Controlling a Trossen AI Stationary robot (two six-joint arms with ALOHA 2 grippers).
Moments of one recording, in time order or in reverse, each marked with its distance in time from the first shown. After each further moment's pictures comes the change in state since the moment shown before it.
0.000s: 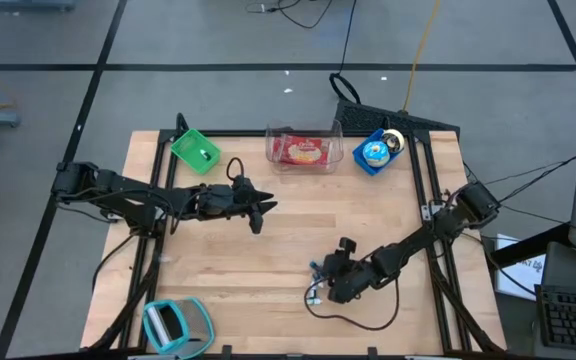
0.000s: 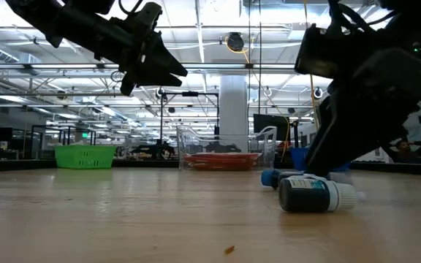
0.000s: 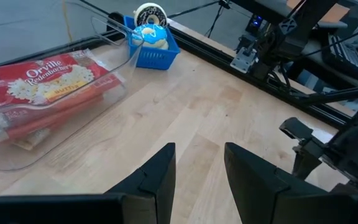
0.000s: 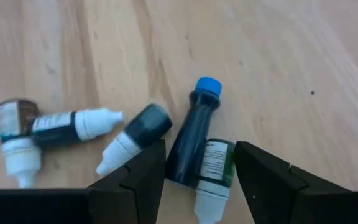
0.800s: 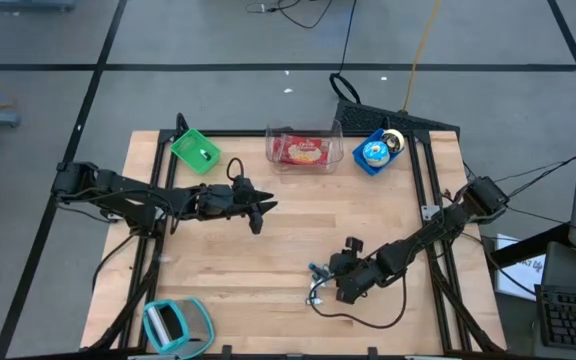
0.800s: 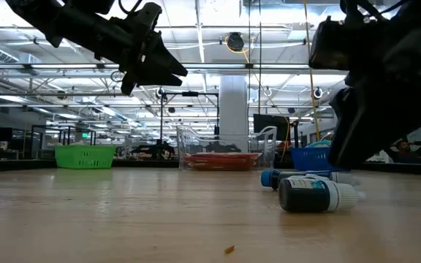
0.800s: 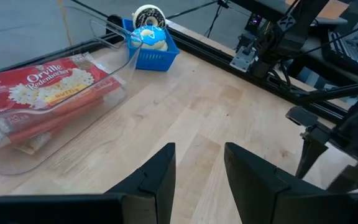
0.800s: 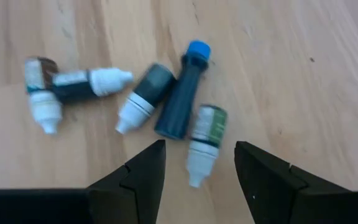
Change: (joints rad) left arm 0.000 0.000 0.000 0.002 0.000 0.029; right arm 0.006 -0.078 -0.005 -0.140 -0.088 0.017
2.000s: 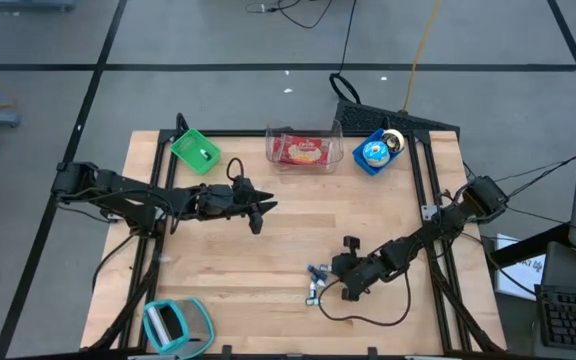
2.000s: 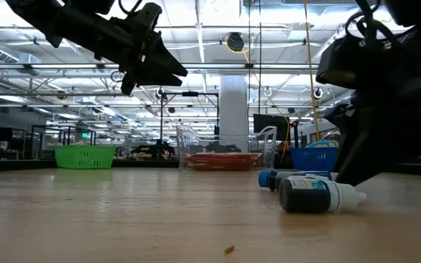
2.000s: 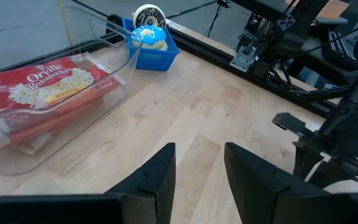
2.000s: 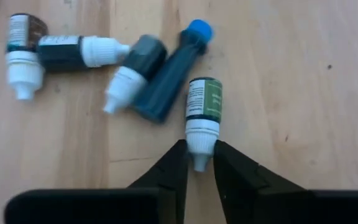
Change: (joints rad) left arm 0.000 0.000 0.000 -0.001 0.000 0.000; right arm -0.014 0.000 -0.147 0.244 0.004 -0.195
